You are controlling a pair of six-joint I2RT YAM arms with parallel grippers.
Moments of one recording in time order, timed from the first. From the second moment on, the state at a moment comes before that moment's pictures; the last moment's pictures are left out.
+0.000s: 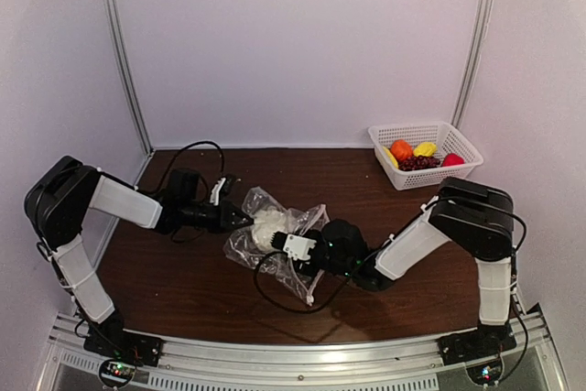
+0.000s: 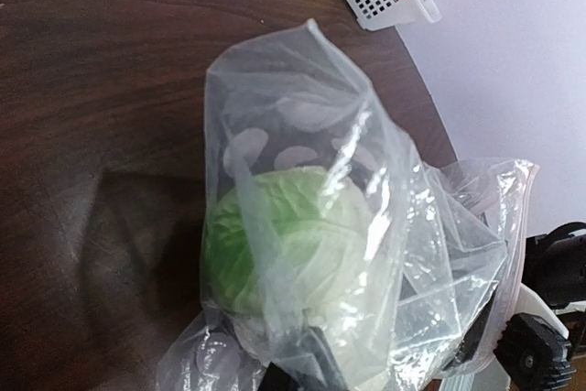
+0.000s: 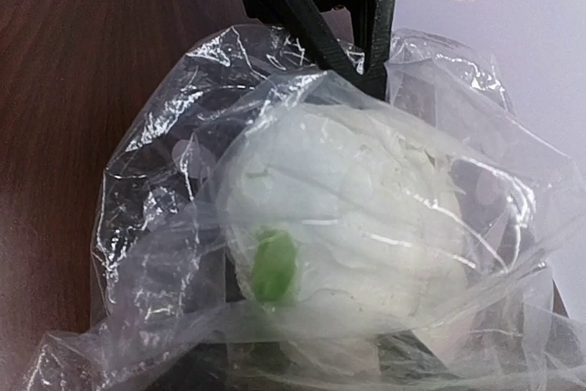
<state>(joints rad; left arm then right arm) -0.45 1.76 0.76 0.39 0.70 -0.50 1.01 2.05 0.87 0.84 0.05 -0.51</state>
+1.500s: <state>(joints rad) -0.35 1.65 0.73 0.21 0.60 -0.52 1.13 1.78 0.63 0.75 0.23 -0.39</state>
